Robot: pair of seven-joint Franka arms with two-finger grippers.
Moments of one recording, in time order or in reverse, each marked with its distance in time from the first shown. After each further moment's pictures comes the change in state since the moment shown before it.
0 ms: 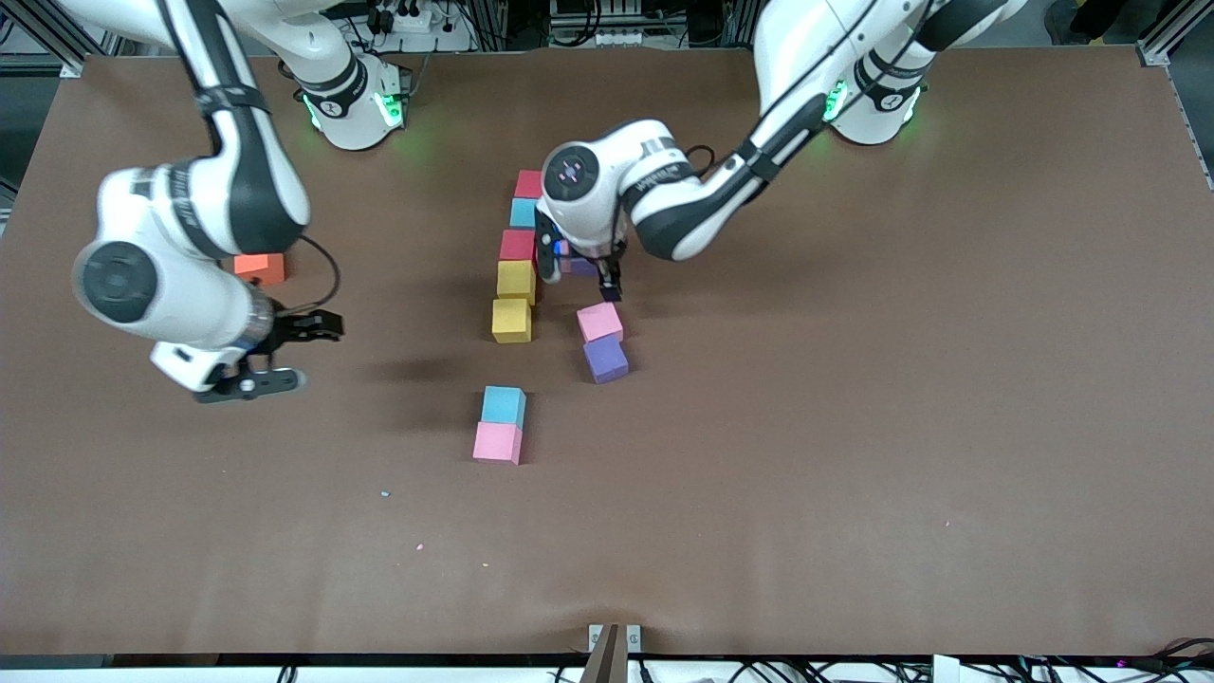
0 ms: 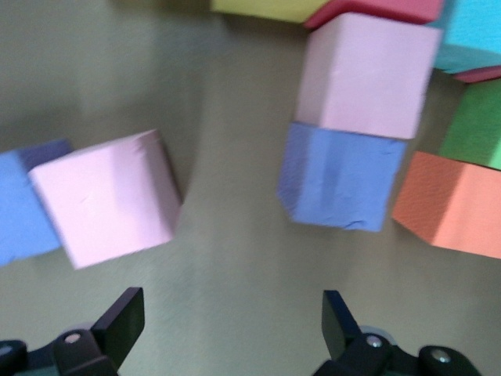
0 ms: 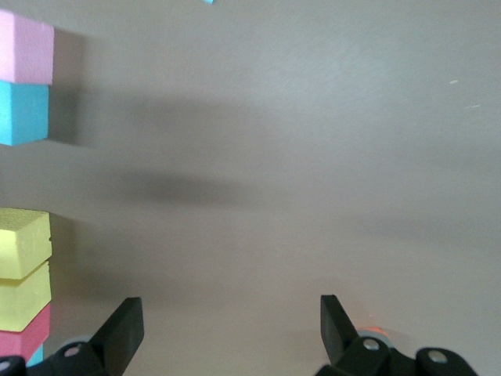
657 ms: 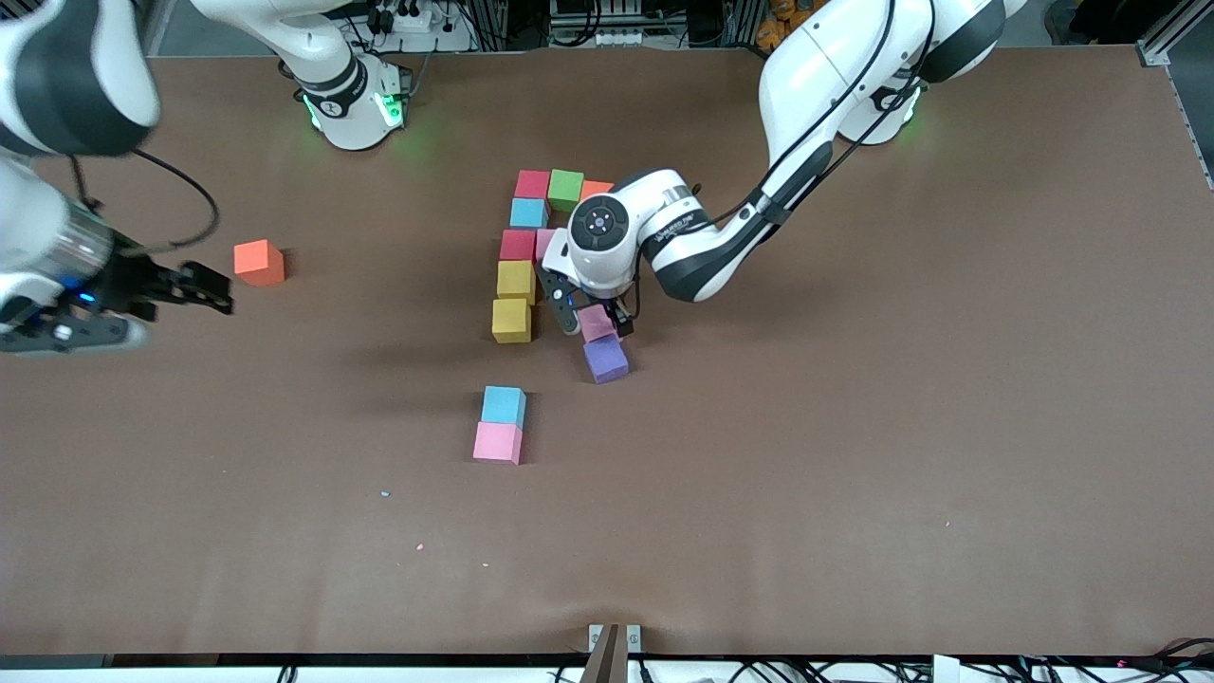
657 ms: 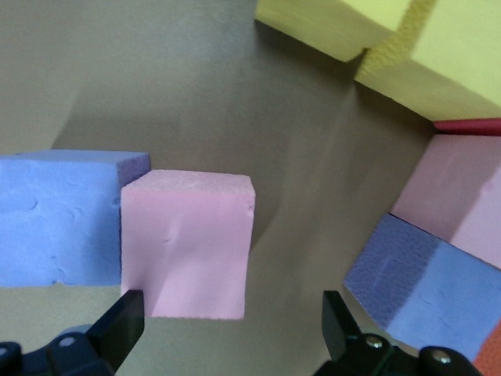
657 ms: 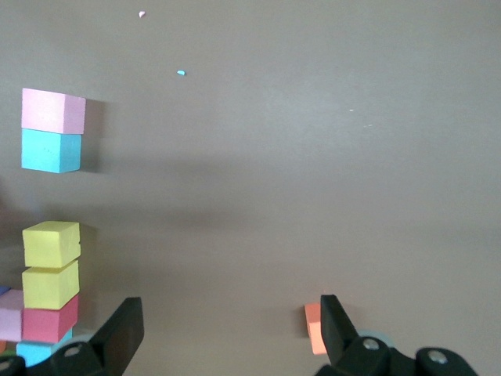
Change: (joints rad) left arm 0.008 0.103 0.037 0.044 0.000 0.180 -0.215; right arm -0.099 -0.146 -0.001 0.160 -0.002 -0.187 -0.033
